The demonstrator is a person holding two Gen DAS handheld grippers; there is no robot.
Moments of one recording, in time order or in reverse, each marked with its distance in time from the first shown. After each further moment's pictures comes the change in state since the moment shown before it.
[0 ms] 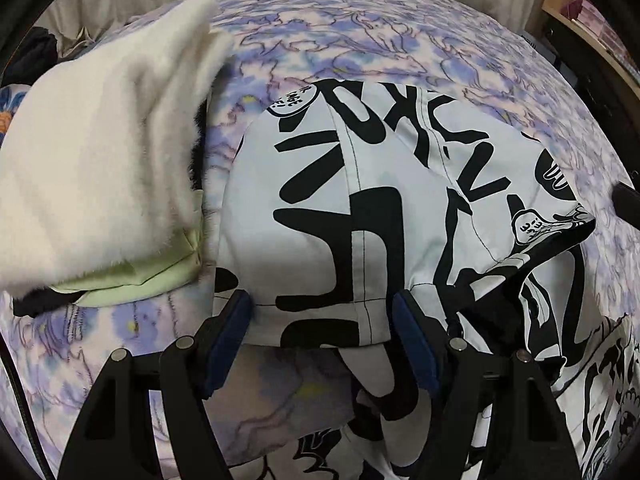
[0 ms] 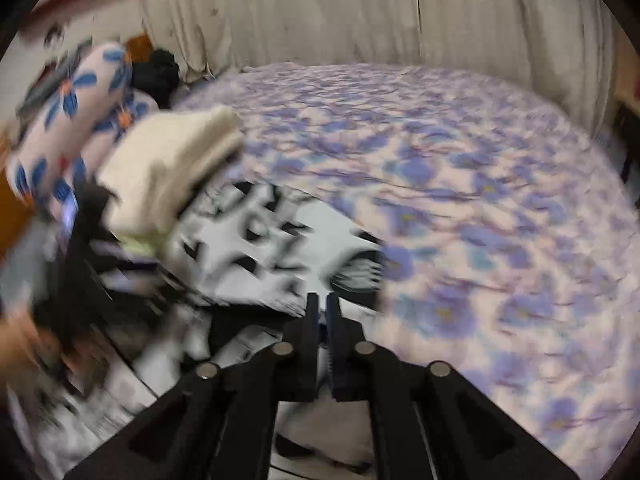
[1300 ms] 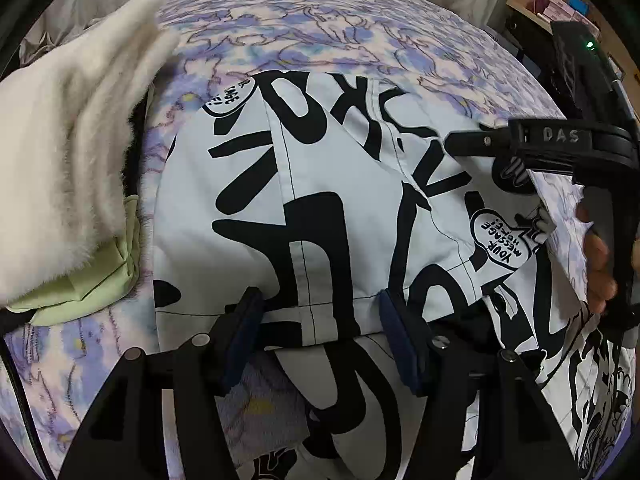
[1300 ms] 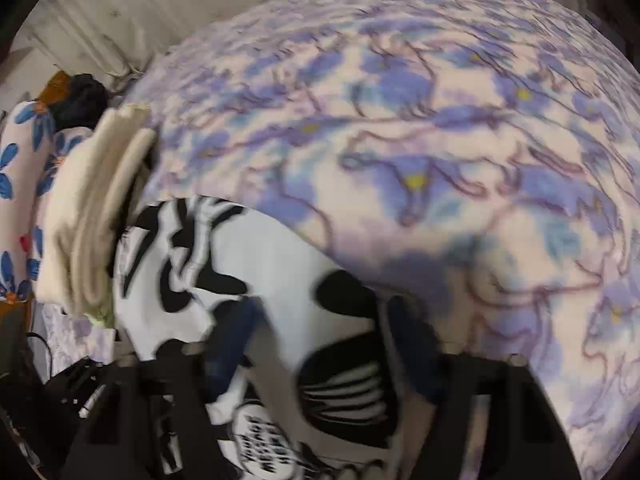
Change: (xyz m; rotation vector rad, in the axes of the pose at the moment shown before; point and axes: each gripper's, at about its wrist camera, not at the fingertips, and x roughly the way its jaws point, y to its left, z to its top) left arm 0.010 -0.014 0.007 0.054 0.005 -0.152; right arm 0.096 -0.041 0.030 0.233 0.195 0.006
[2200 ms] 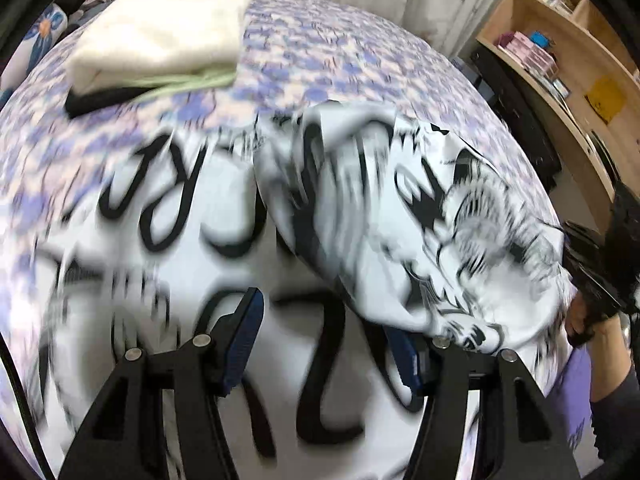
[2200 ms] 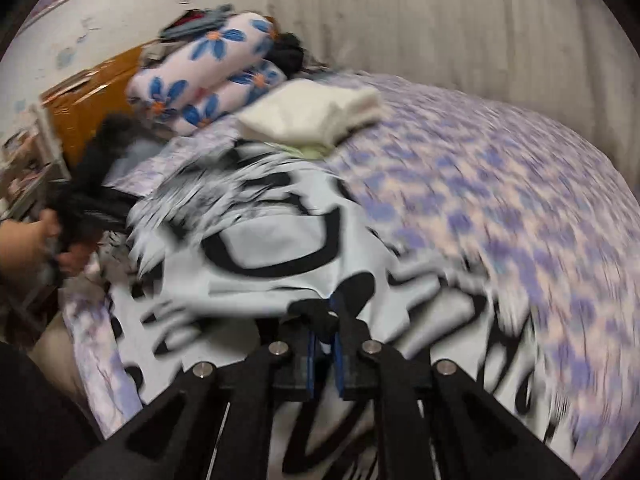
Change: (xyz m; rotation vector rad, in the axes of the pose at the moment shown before) left arm -0.186 -0.006 -0.264 -0.119 -0.067 -0.146; right arm -0.213 0.047 -0.319 -0.542 -0.259 0.077
